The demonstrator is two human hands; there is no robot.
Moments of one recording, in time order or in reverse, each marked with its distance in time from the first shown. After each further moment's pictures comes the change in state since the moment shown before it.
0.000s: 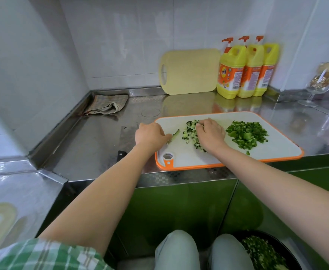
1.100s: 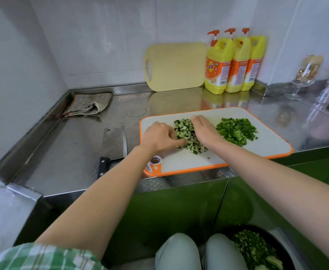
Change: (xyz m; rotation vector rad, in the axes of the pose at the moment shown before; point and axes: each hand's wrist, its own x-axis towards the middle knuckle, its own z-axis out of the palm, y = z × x) left_hand 0.025 0.035 0.036 -0.138 -0.068 0.343; right_hand 0.008 0.008 -0.022 0.302 -0.155 0.066
